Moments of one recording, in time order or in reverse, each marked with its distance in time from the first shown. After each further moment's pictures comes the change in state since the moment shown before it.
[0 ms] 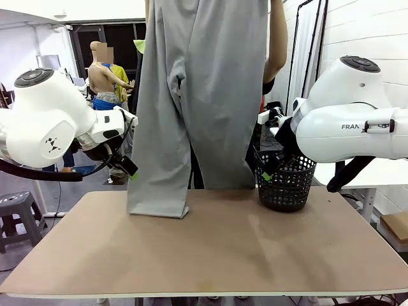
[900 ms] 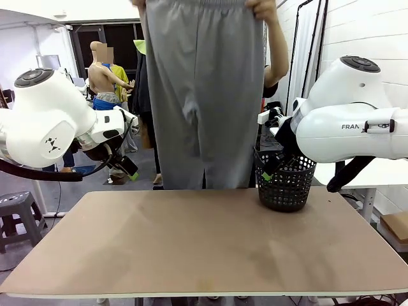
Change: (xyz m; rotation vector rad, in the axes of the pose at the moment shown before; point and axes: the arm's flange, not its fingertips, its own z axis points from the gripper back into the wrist) left arm 0.000 0.000 0.000 0.000 0.000 0.000; right arm 0.000 0.000 0.000 0.000 0.000 0.000
